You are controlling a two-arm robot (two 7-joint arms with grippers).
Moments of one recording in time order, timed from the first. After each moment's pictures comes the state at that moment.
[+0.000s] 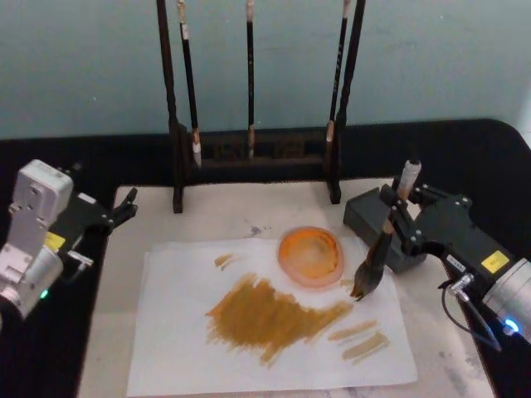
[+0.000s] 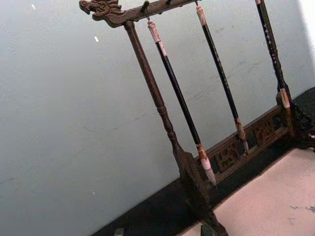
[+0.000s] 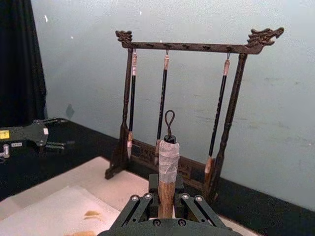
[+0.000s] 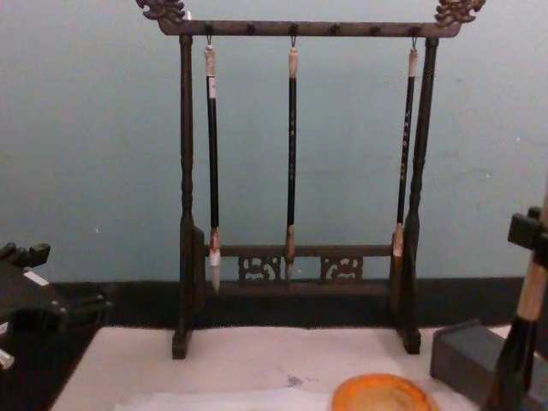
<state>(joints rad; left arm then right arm) -0.20 0.60 0.45 -1.41 -0.25 -0.12 0.03 -0.10 0.58 -0.25 -1.79 0.46 -0.15 0.28</state>
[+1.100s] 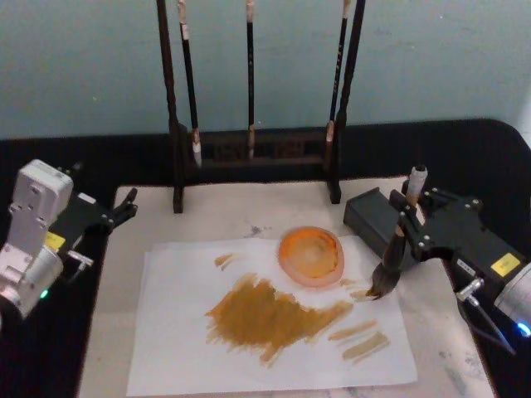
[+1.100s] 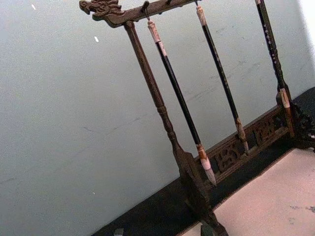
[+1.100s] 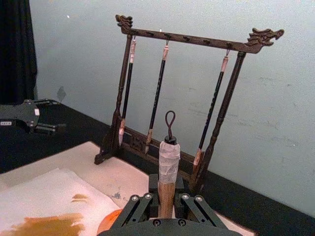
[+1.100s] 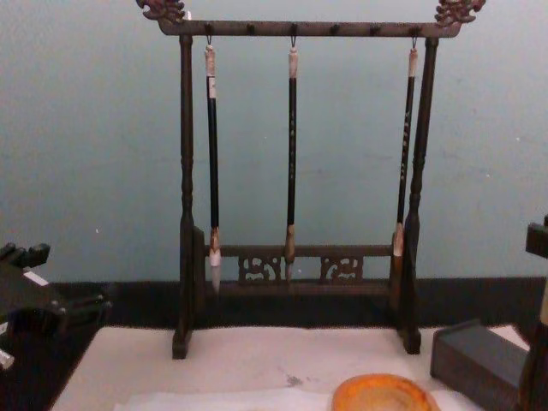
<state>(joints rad) -0.20 0.60 0.45 -1.41 -0.25 -0.12 0.03 -0.14 0.56 -0.19 -1.84 0.34 -0.10 0.29</state>
